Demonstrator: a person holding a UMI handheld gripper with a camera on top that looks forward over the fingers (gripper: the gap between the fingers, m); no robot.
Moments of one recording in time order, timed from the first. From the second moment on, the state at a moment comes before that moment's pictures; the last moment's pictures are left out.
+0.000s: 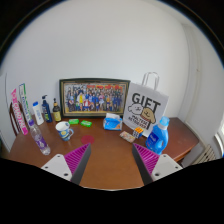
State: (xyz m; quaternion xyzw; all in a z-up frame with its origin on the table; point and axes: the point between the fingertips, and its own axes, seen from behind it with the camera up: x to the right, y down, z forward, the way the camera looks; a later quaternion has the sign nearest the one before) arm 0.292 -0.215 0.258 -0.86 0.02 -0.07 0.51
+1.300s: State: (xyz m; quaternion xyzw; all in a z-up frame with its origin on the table) arm -0.079 -0.066 0.087 -0.82 -0.02 0.03 0.57
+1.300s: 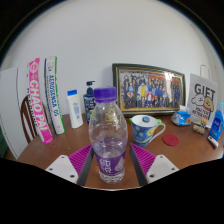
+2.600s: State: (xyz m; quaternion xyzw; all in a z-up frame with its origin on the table) arm -0.126 0.075 0.230 -0.49 0.50 0.61 0.36
